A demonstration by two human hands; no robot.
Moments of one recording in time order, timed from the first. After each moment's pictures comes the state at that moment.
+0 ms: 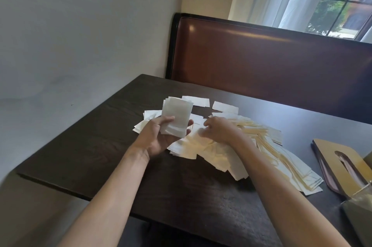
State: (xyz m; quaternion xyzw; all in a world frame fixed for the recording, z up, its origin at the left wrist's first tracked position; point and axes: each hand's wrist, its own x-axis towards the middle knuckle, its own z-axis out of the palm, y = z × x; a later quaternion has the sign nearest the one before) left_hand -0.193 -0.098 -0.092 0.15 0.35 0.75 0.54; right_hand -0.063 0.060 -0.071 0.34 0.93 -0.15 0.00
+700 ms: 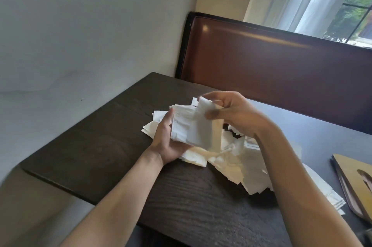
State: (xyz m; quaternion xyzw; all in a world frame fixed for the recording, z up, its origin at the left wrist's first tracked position) left_hand -0.201 -0.079 -0.111 0.10 0.29 0.76 0.57; right_hand -0.069 0.037 0.000 0.14 0.82 -0.54 -0.13
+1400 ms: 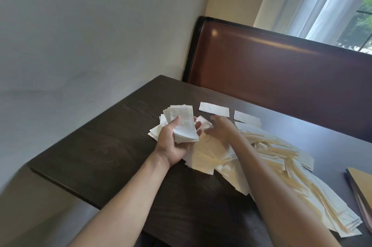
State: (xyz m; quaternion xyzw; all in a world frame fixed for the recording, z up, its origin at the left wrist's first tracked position) left_hand -0.212 -0.078 -0.116 0.03 0.28 0.82 0.51; right_hand -0.147 0.093 -0.096 0.37 0.92 -0.14 0.00
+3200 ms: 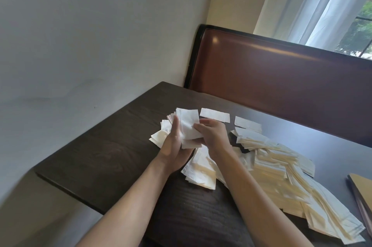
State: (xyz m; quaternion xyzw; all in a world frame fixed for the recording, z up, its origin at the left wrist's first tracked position) left_hand -0.206 -0.074 -0.117 0.18 0.34 0.80 0.47; right_hand -0.144 0.020 -0.084 0.37 0.65 -0.60 -0.28
